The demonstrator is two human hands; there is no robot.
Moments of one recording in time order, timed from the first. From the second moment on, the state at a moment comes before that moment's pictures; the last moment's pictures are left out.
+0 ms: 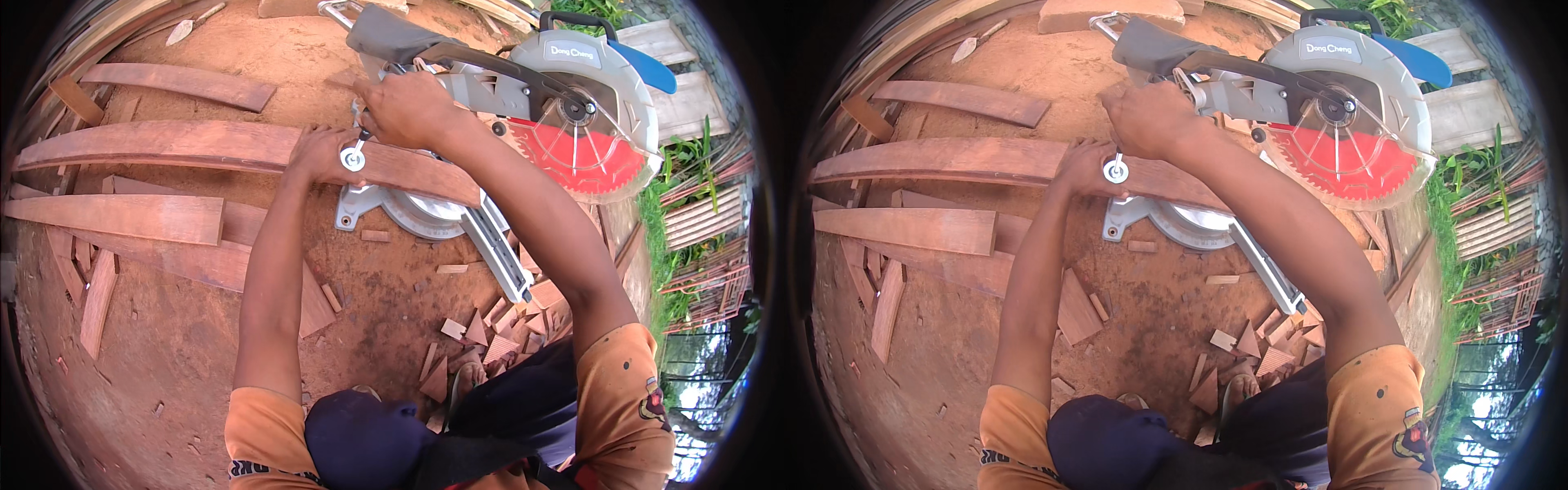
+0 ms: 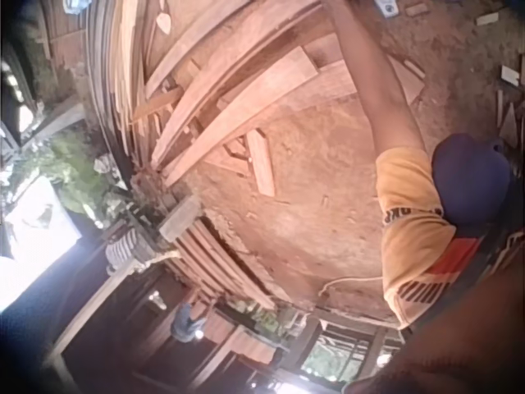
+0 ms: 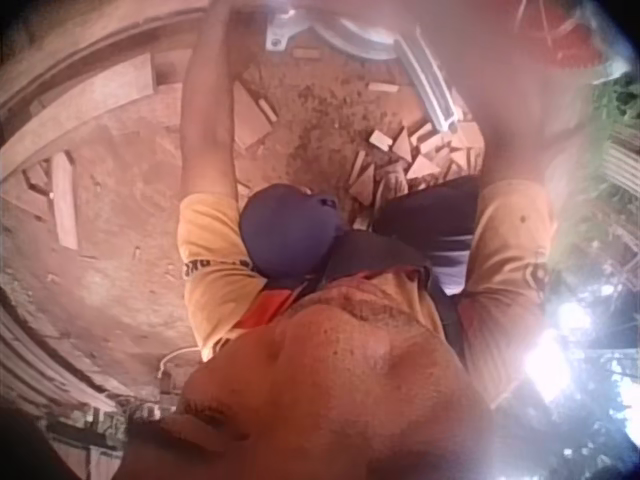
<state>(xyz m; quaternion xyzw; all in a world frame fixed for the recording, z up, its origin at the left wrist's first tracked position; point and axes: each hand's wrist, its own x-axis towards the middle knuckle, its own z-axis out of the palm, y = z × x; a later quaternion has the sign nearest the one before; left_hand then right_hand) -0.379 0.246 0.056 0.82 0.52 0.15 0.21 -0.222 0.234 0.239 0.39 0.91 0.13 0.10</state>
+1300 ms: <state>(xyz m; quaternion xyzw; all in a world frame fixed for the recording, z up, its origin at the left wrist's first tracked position) -0.381 0.244 0.051 0.81 0.51 0.18 0.20 -0.214 0.244 0.240 0.27 0.96 0.13 0.03</state>
